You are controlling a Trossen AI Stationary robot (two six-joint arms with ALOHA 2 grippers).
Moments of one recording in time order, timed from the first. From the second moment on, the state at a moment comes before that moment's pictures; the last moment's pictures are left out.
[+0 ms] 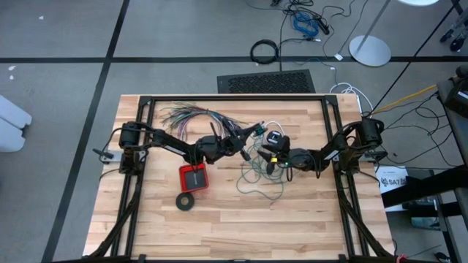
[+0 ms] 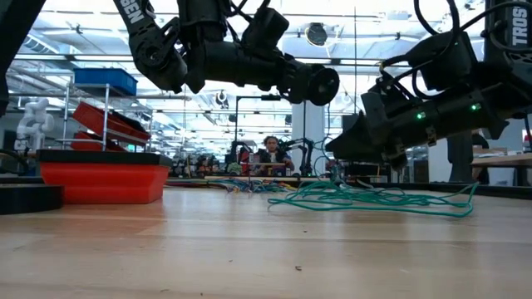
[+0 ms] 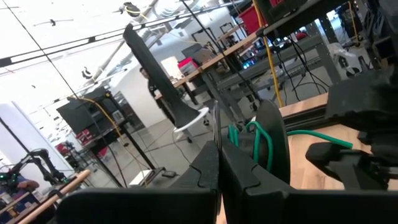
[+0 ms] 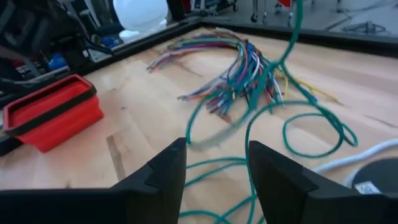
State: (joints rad) left arm 0.02 1.94 0.93 1.20 -0.50 0.66; right arm 0.04 1.74 0.26 1.22 0.50 0.41
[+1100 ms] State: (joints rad) left arm 0.02 1.94 0.93 1.19 -0.49 0.66; right arm 0.05 1.74 0.26 1.22 0.52 0.38
